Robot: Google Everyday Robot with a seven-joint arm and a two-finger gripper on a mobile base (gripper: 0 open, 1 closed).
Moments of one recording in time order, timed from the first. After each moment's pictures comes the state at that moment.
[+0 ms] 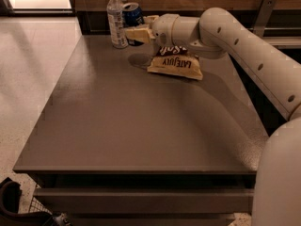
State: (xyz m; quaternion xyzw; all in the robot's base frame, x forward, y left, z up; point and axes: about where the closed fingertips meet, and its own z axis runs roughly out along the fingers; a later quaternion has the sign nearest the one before) arm 0.773 0.030 0.929 -0.41 0.63 0.28 0.59
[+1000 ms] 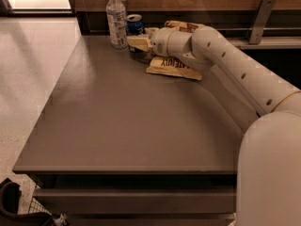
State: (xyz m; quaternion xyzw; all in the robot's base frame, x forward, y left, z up) arm 0.821 0.028 0.876 -0.35 0.65 0.30 0.60
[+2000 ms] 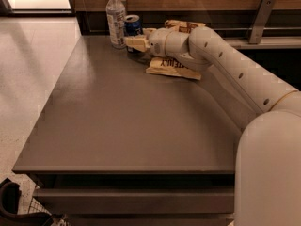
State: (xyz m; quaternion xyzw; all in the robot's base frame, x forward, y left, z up) arm 0.819 0.039 0.874 -0.36 0.65 0.30 0.60
